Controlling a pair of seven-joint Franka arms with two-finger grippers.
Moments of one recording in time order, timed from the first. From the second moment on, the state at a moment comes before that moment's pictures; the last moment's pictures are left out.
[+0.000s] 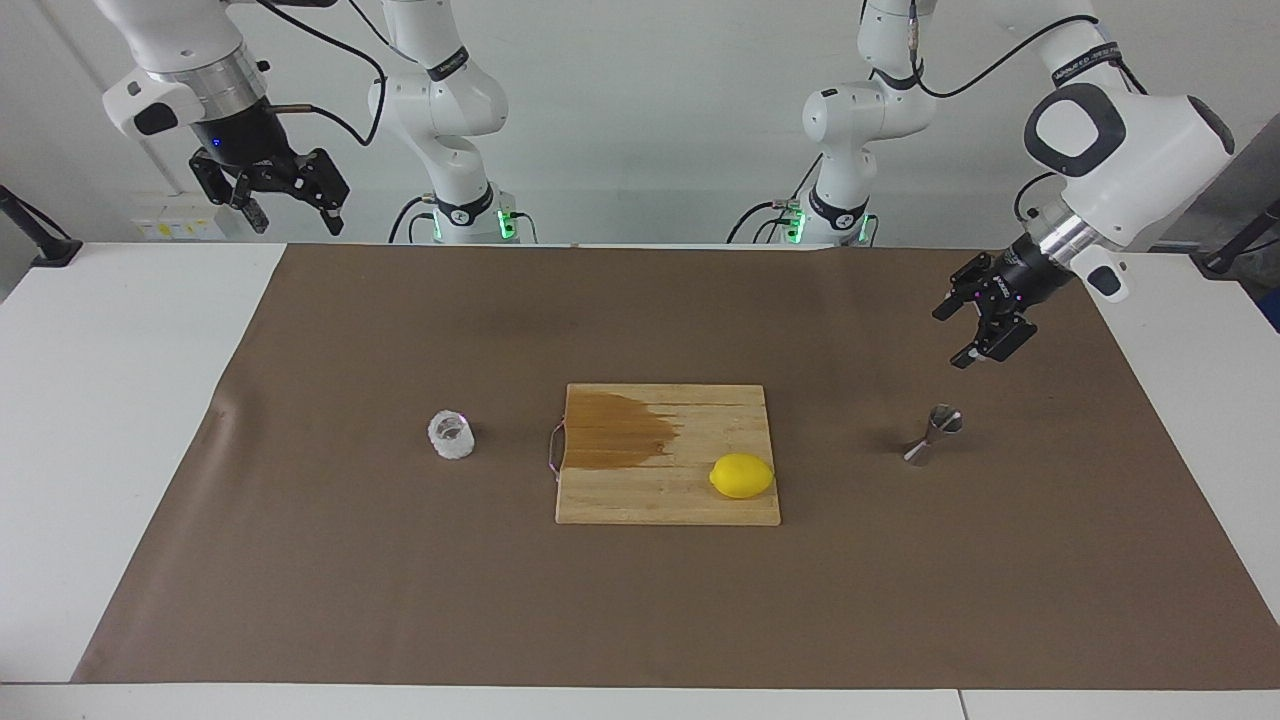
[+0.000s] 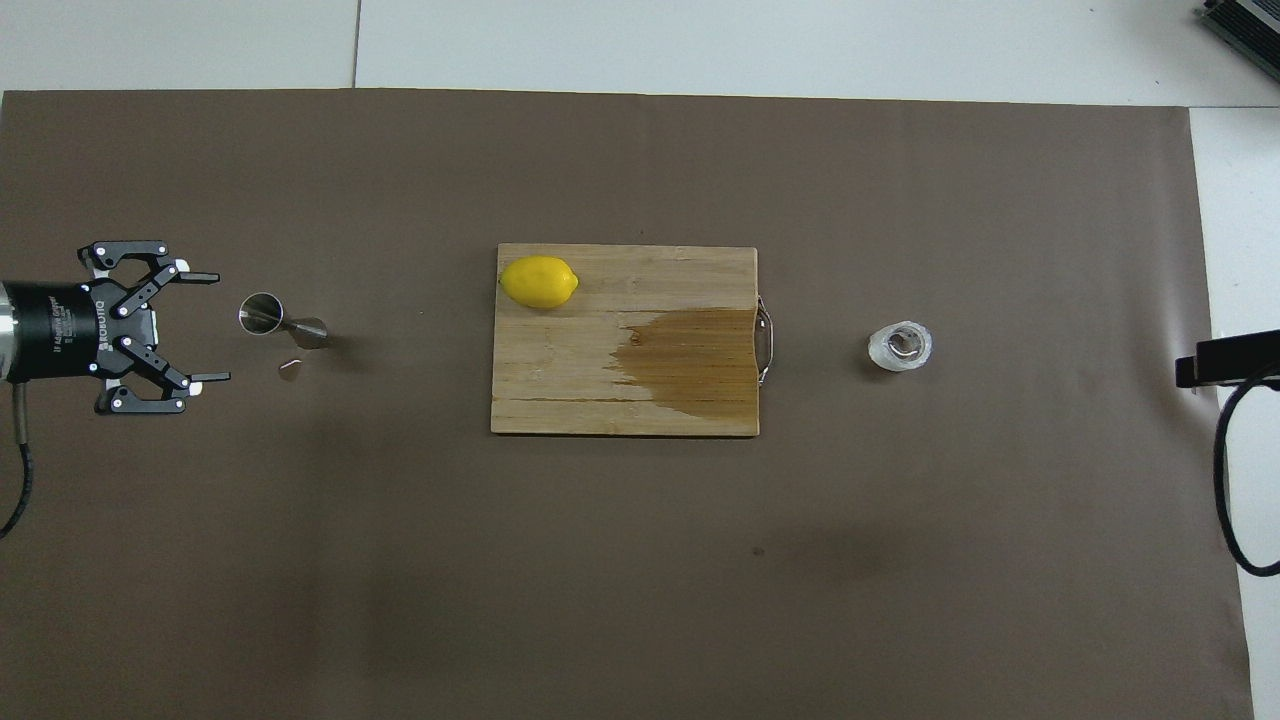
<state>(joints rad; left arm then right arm) 0.18 -0.05 -0.07 -2.05 -0.65 2.05 -1.22 -0.02 -0.15 -0.06 -1.67 0.03 1.54 0.01</state>
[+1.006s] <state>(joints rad) 0.18 -0.05 -0.07 -2.27 -0.92 2.42 -1.40 -0.02 -0.15 -0.06 -1.67 0.03 1.54 0.01</state>
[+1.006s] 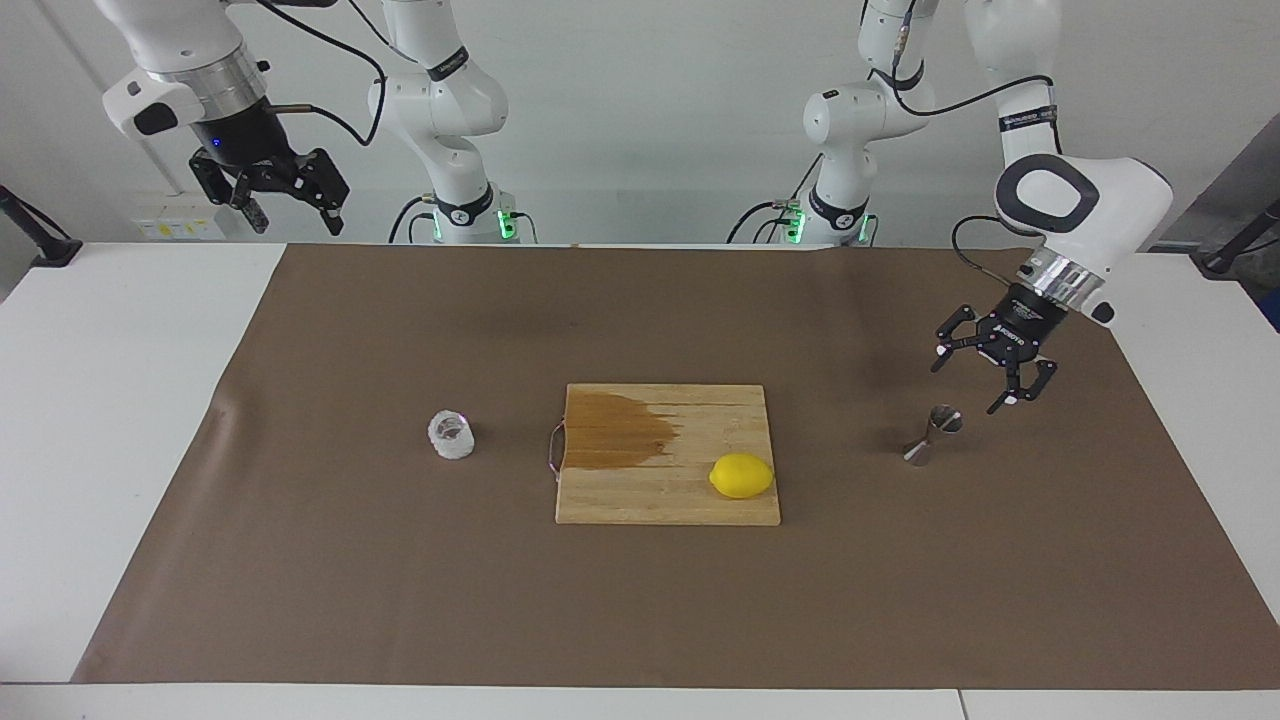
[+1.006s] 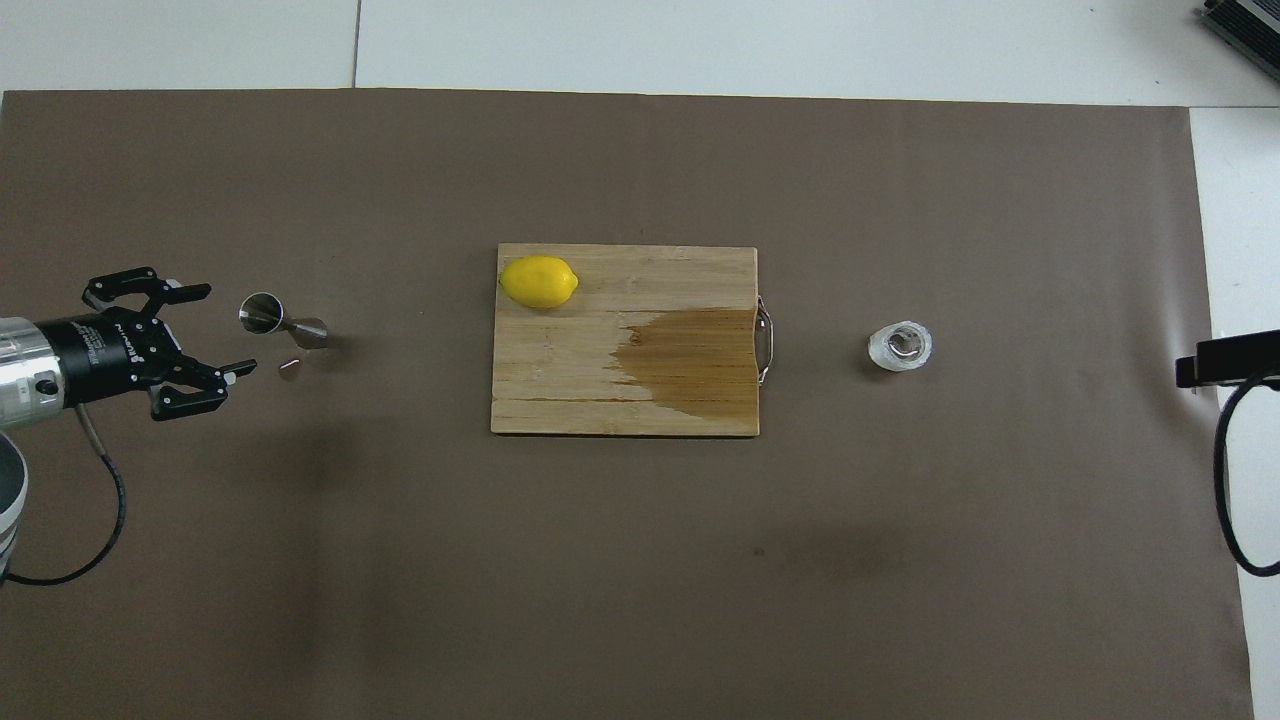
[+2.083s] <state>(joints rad) 0.11 -0.01 -0.08 -2.33 -1.06 2.57 -1.41 -0.02 -0.15 -0.06 -1.67 0.03 1.54 0.01</state>
